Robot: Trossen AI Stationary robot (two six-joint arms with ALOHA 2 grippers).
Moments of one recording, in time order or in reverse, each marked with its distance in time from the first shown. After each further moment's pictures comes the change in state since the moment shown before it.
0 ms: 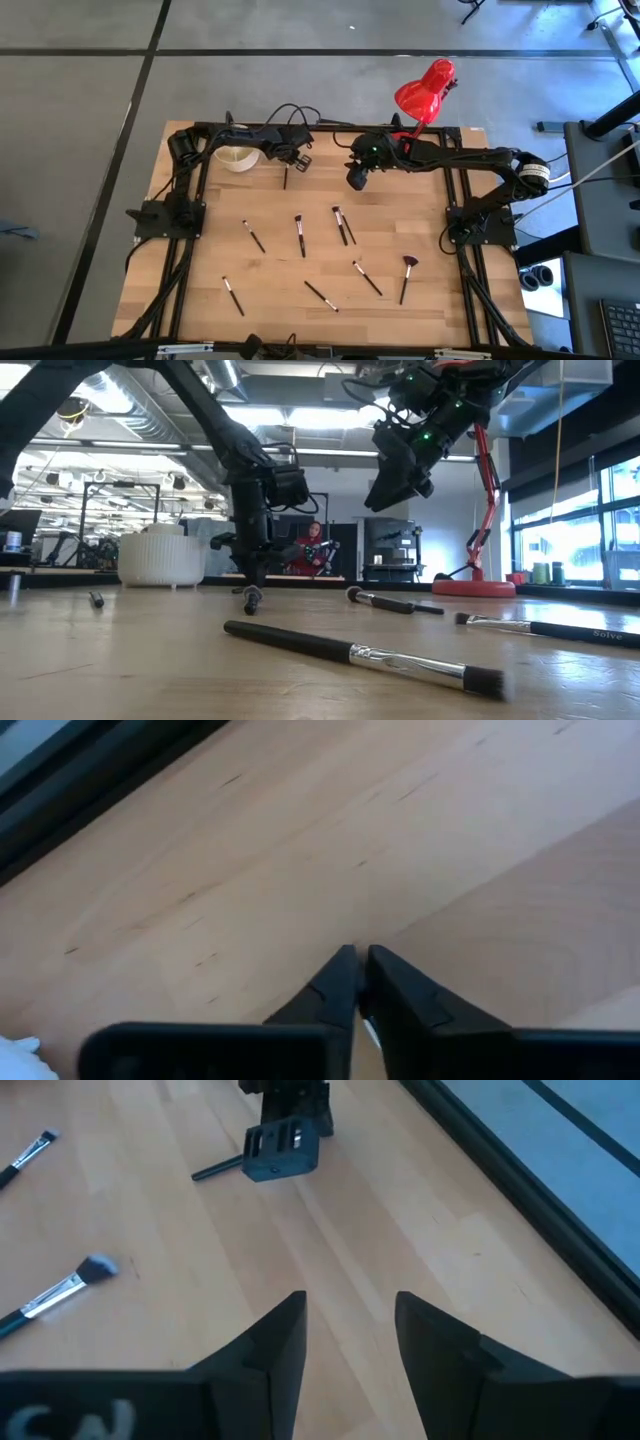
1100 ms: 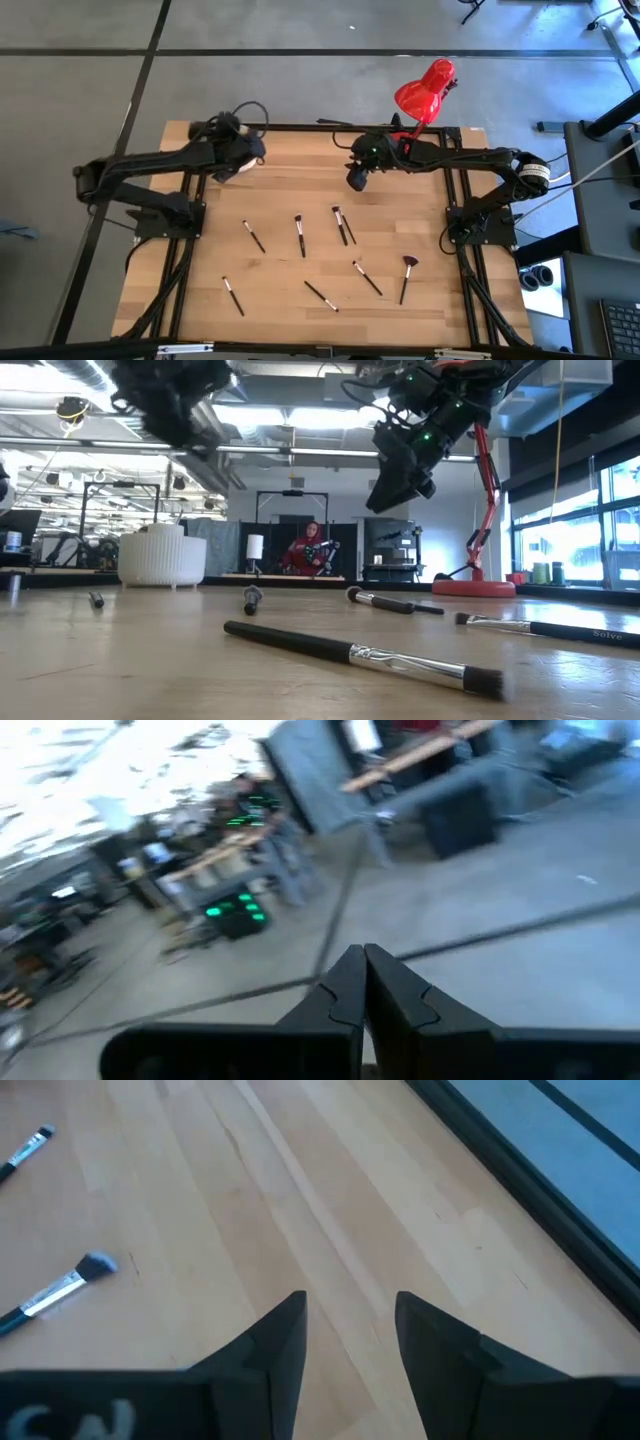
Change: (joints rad) left arm -0.174 -0.861 -0.375 -0.127 -1.163 -0.069; right arm 0.013 0.000 0.000 -0.008 0.011 0.015
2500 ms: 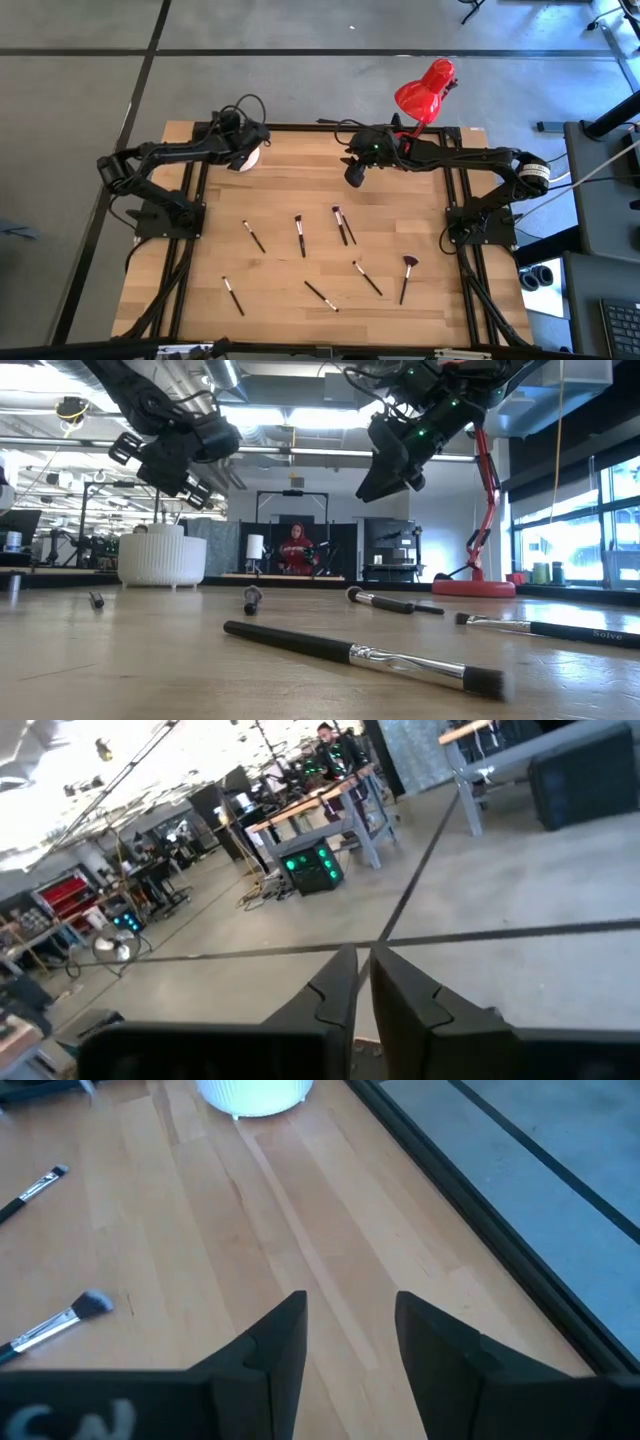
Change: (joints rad) left arm 0.257 0.251 -0.111 0.358 -0.010 0.001; right arm -0.016 0.000 0.000 0.106 0.000 -0.075
